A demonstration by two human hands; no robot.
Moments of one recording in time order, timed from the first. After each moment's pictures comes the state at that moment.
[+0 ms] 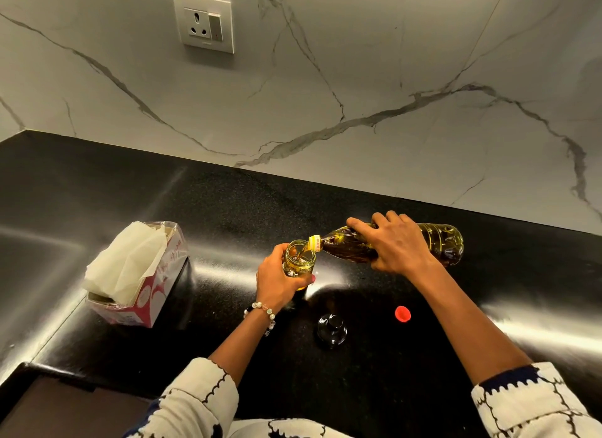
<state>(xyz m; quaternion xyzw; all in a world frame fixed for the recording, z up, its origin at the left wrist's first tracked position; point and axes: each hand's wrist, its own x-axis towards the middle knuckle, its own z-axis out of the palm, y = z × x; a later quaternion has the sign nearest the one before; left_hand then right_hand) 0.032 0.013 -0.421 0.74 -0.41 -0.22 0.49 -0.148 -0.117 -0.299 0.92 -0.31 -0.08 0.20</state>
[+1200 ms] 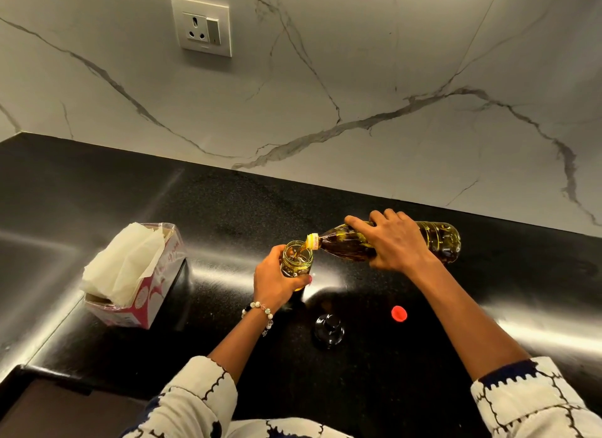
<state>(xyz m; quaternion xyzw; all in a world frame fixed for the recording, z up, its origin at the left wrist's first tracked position) 0.031 0.014 -0.417 0.74 -0.40 -0.23 0.48 -0.149 -0.116 -0.291 0.93 -0.31 -0.07 0.20</state>
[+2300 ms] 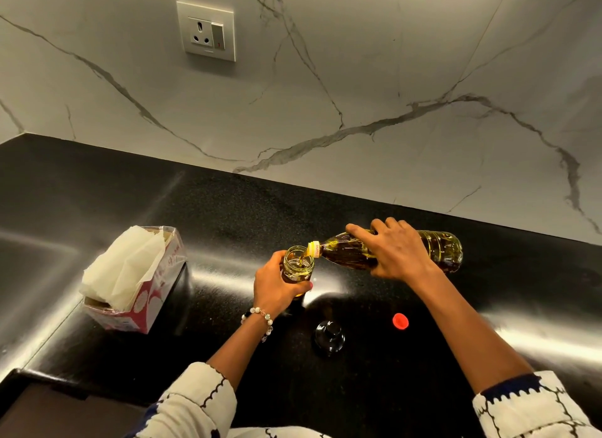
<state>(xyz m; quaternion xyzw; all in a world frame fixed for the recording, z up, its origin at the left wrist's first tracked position) 0.033 0.013 -0.420 0.74 -0.40 -0.24 0.48 -0.148 -0.116 -0.294 0.93 -0.31 -0.08 0.19</state>
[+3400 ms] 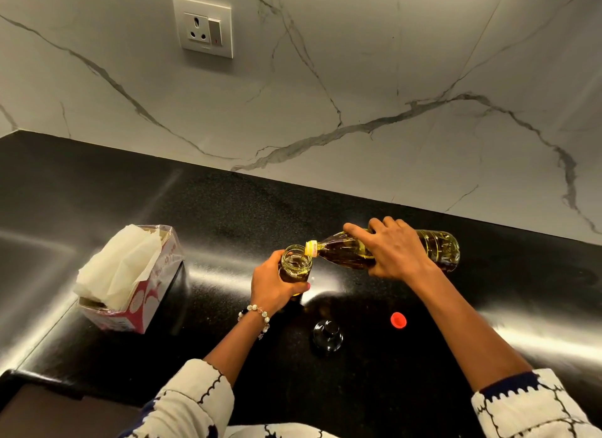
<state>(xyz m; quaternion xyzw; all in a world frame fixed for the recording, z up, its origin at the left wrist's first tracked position) 0.037 0.012 -0.422 0.74 -0.42 -0.24 0.47 -0.147 -0.115 -0.293 0.93 -0.31 -0.08 0.19</state>
